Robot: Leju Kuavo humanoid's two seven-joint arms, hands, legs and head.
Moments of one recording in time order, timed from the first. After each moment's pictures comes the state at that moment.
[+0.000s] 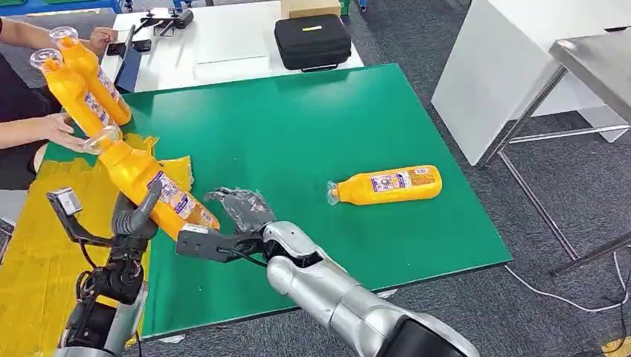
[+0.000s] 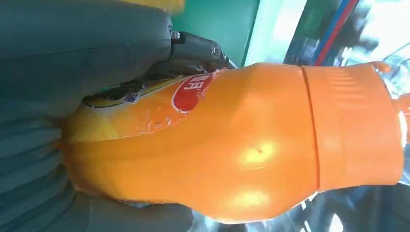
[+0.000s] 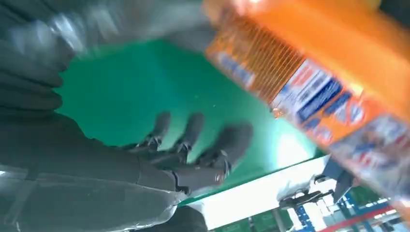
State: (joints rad) left arm -0.36 0.02 -0.05 -1.09 0.43 -0.15 -0.35; right arm -0.64 0.33 0.80 -0.72 0.68 -0.30 -0.01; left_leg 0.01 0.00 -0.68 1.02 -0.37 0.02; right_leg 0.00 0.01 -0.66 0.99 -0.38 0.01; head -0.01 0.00
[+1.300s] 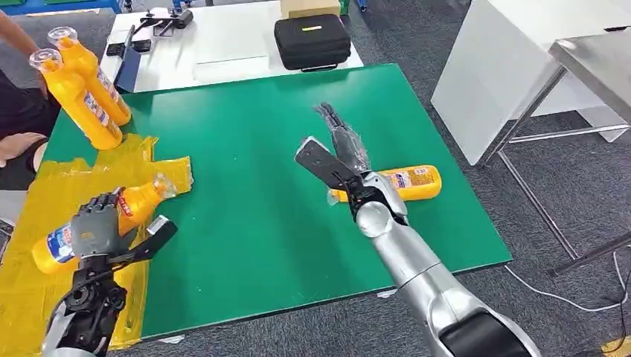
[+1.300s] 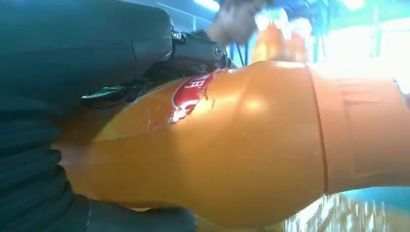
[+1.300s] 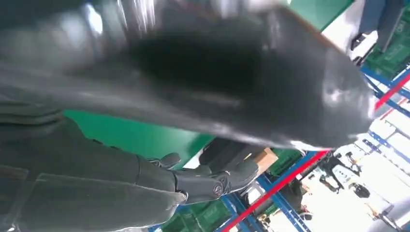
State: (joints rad) left arm -0.40 0.07 0.12 -0.80 -1.52 0.70 -0.17; right arm -0.59 0.03 0.46 -1.08 0.53 -0.26 -0.09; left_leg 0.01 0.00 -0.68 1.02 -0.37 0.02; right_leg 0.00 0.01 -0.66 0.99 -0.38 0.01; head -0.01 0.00
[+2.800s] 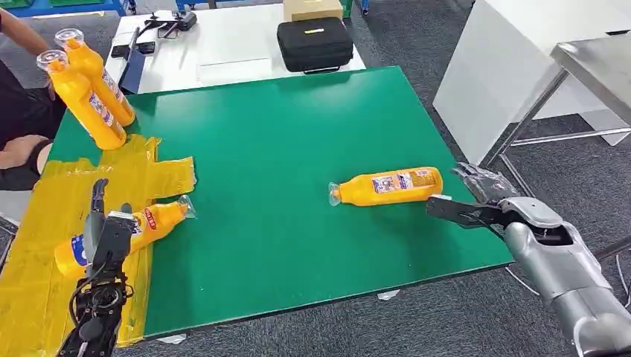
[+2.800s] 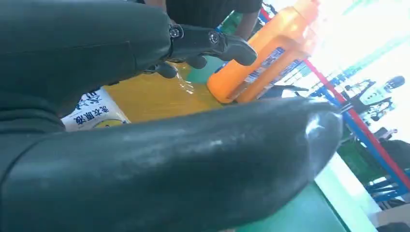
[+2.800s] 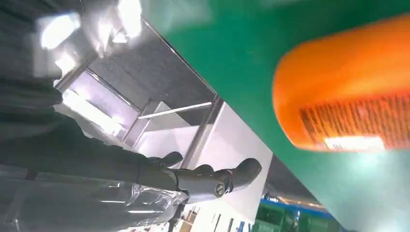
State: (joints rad) left arm -0.31 0.06 0.02 -0.97 -0.49 0.46 -0.52; right arm -0.43 -0.60 0.36 -1.13 0.85 0.14 -0.05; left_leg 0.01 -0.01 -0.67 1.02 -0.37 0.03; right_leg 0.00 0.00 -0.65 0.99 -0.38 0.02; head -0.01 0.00
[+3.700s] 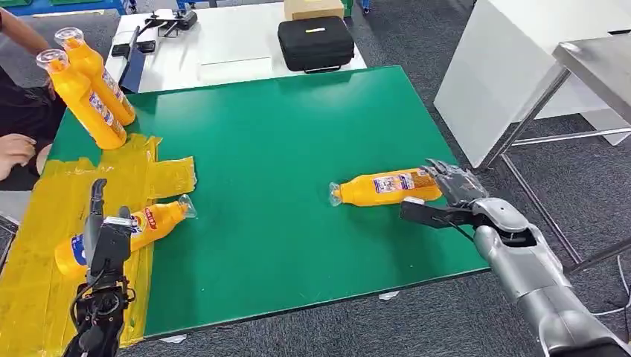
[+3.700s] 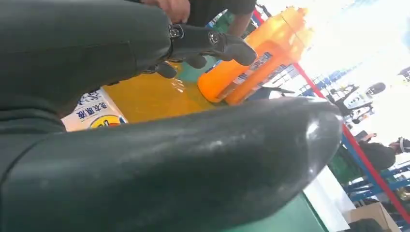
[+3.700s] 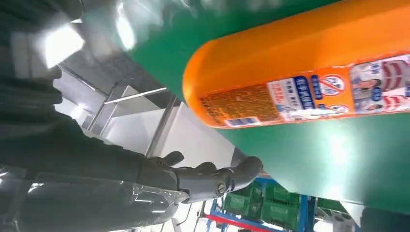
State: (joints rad) left arm -0.25 0.04 0.01 -1.09 -0.46 0.44 -0.53; right arm -0.45 -0.46 0.35 -1.08 0.96 0.02 -0.13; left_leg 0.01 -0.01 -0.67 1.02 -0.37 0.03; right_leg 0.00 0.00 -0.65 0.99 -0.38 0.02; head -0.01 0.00
